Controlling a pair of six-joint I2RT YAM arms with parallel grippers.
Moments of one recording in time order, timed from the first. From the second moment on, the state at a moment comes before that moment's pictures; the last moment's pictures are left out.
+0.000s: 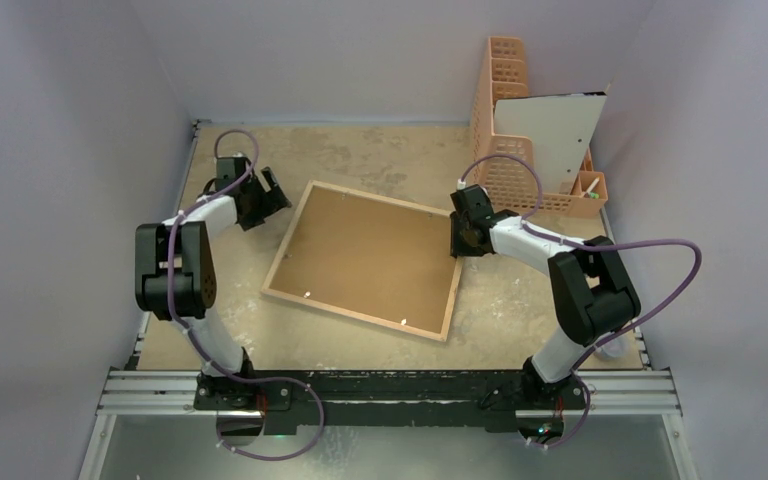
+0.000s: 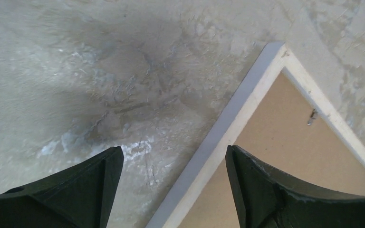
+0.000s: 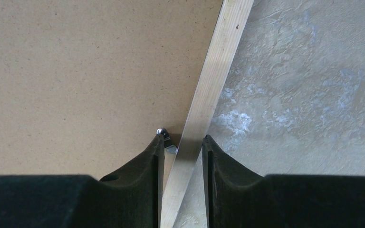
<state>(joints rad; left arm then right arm) 0.06 1.76 1.09 -0.18 0.12 -0.50 0.42 1.66 0.96 -0.37 0.15 0.40</state>
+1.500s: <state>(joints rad) -0.03 1.93 1.21 -0.15 0.36 -0.41 0.47 1.75 1.12 -0.59 0.18 0.22</state>
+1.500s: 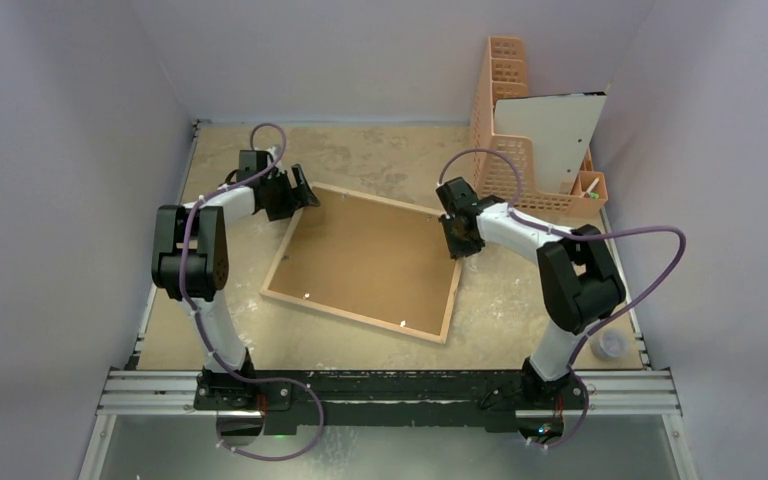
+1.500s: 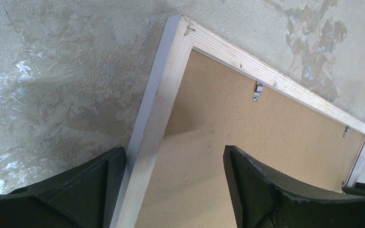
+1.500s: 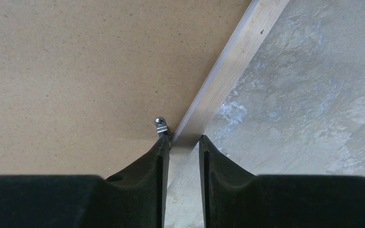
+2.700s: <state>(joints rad) -0.04 1.94 1.23 -0.17 0.34 -0.40 0.53 1.79 1.20 -0.63 0.34 0.28</state>
